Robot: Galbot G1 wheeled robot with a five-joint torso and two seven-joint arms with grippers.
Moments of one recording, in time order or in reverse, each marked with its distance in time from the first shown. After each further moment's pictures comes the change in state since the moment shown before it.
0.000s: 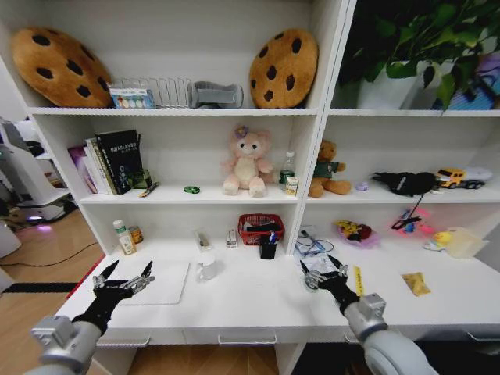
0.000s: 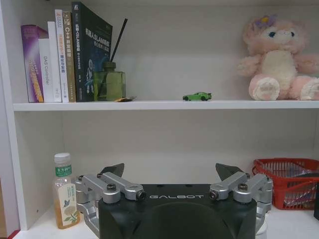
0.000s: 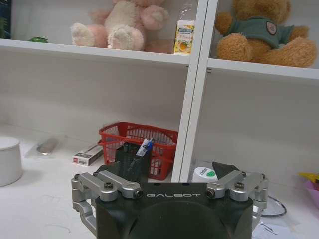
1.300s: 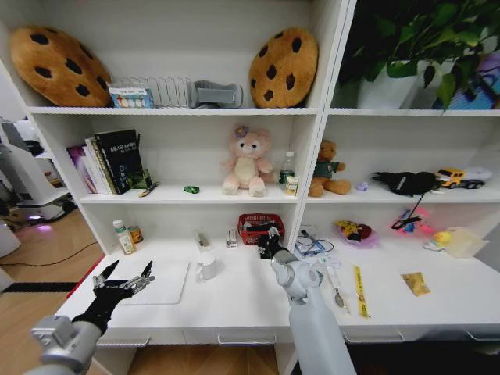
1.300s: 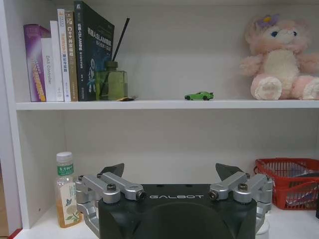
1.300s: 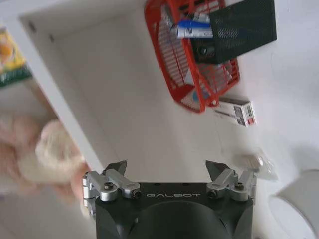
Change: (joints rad) left arm 0.000 0.000 0.000 0.000 0.000 0.000 0.000; right arm 0.700 0.629 -0.427 -0.106 1.409 0.281 0.896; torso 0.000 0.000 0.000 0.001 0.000
